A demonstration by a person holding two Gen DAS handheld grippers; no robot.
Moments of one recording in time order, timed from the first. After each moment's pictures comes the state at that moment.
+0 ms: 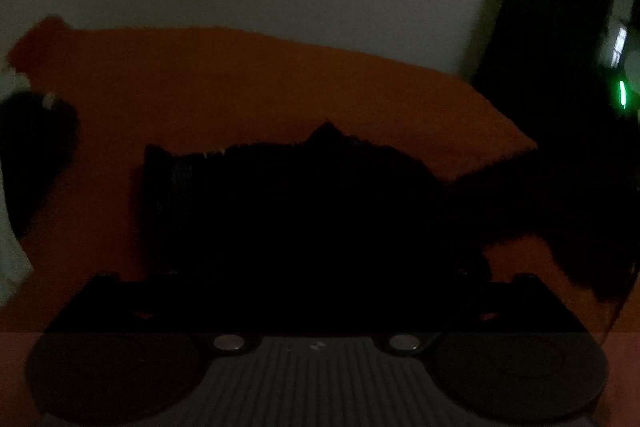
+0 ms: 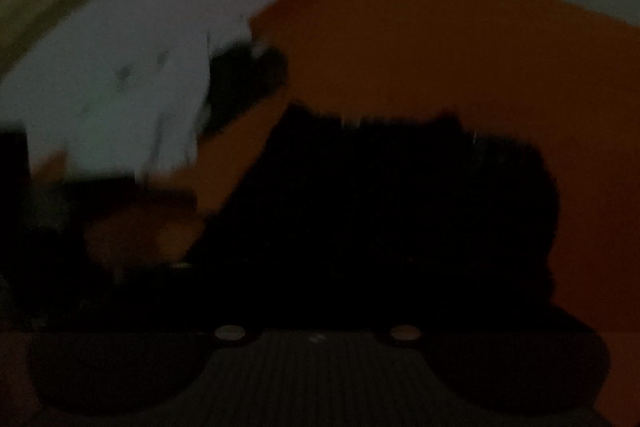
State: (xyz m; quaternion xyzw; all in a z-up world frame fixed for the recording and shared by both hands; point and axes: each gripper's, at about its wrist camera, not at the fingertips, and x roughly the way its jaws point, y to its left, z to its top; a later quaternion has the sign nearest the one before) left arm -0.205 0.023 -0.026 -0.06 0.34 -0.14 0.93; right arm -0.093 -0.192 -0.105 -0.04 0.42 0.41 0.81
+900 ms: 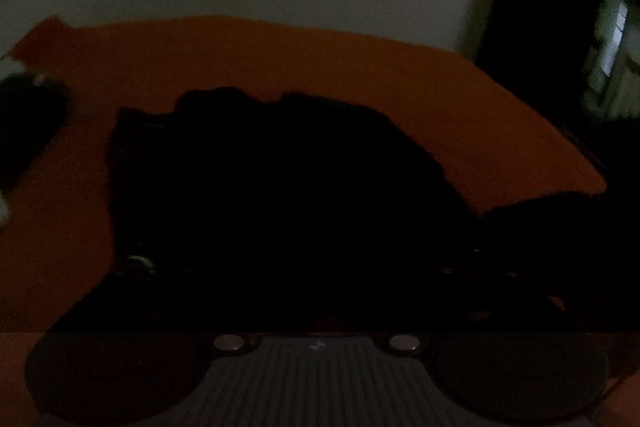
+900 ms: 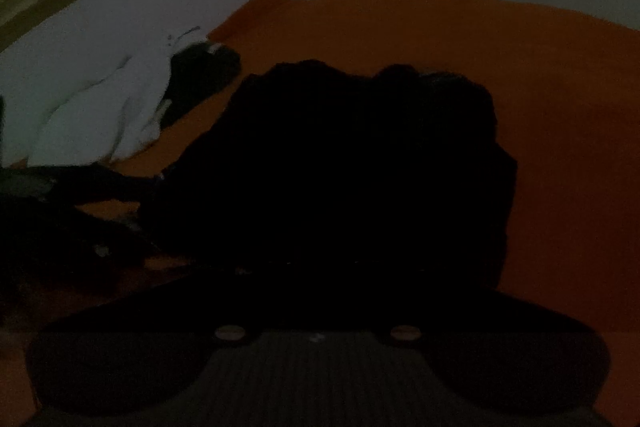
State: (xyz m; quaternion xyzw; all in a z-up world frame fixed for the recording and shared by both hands) left arm -0.257 -0.040 -0.052 0.00 0.33 -0.14 0.93; right arm -0.195 -0.271 -0.131 0.01 0.36 0.35 0.87
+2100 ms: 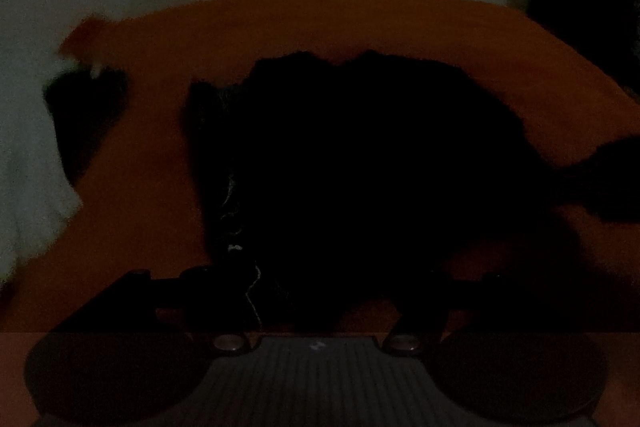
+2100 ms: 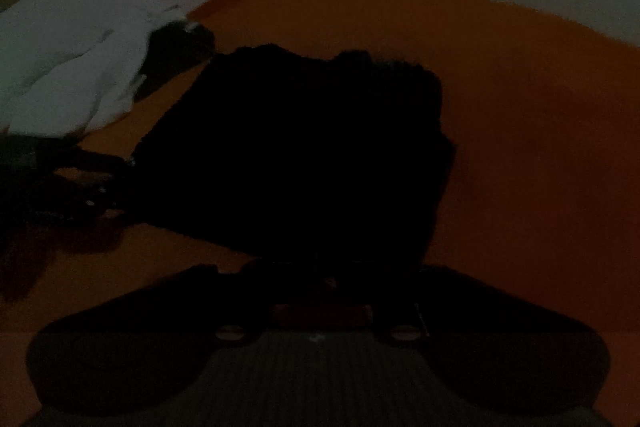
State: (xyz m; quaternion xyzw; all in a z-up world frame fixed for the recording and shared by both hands) left arm -0.260 -0.016 -0.058 0.08 0.39 -0.05 0.92; right arm -0.205 -0.340 -0.124 -0.08 0.36 0.33 0.87
